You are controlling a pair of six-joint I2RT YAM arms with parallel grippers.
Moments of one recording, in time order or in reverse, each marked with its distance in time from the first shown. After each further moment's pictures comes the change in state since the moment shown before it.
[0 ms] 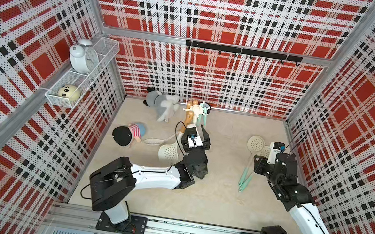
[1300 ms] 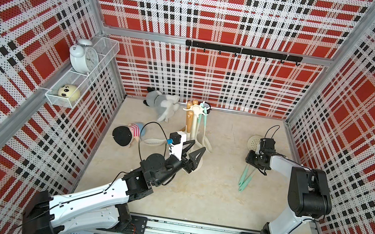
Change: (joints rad) left arm 0.097 -0.695 -0.293 -0.620 1.029 -0.284; right arm -0.172 0.897 0.203 0.232 -0.142 0.008
